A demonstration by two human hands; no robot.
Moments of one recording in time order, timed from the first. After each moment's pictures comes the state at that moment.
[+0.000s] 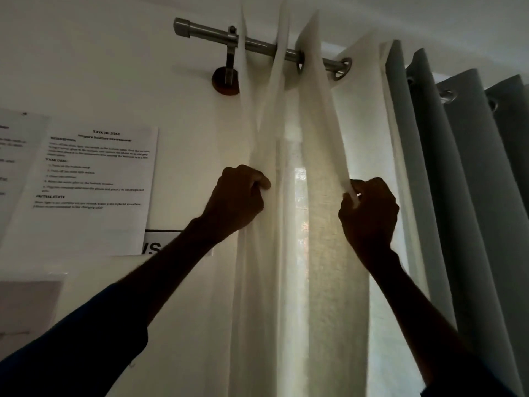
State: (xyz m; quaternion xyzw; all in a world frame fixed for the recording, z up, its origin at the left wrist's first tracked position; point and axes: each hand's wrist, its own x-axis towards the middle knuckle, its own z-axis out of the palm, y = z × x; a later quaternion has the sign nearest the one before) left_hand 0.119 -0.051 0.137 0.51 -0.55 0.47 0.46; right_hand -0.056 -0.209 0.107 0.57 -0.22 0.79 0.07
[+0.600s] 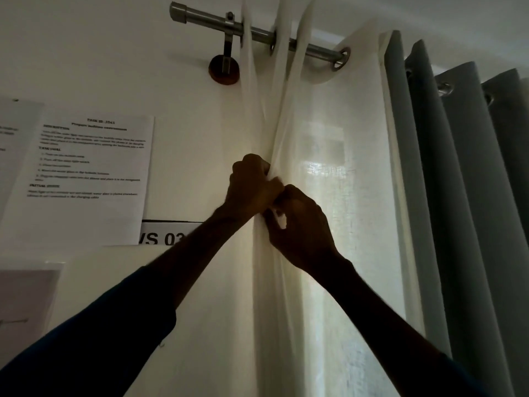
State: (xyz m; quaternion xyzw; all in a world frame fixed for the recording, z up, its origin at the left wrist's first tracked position) left_hand 0.088 -0.066 0.143 0.55 -0.52 0.36 0.54; right_hand -0.006 -0.134 0.072 0.72 0.00 0.67 0.16
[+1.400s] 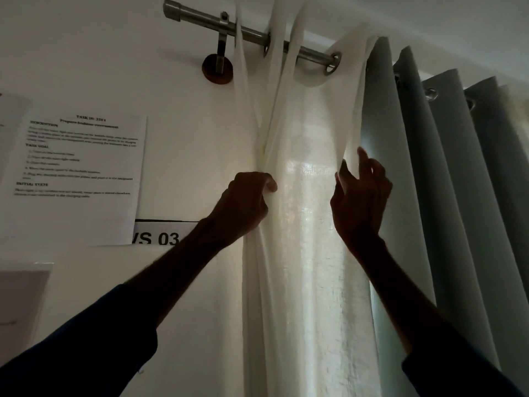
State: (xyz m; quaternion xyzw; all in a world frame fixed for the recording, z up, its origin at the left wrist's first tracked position) left_hand 0.112 -0.070 0.119 0.50 -0.60 0.46 0.42; right_hand -0.058 -0.217 0.116 0.52 -0.26 0.75 0.30
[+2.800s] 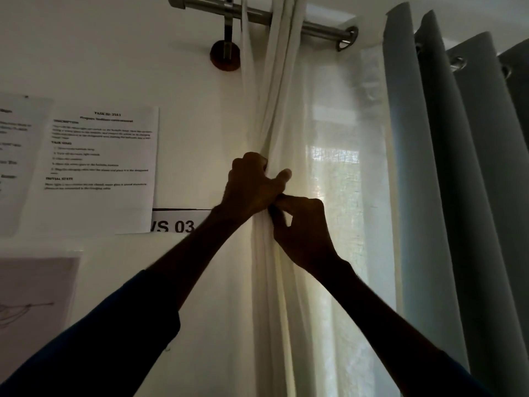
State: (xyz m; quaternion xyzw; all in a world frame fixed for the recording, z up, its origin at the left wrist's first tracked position) left_hand 0.098 -0.066 0.125 0.58 -0.51 0.38 0.52; right_hand 0.001 -0.136 0.049 0.73 0.06 0.68 0.06
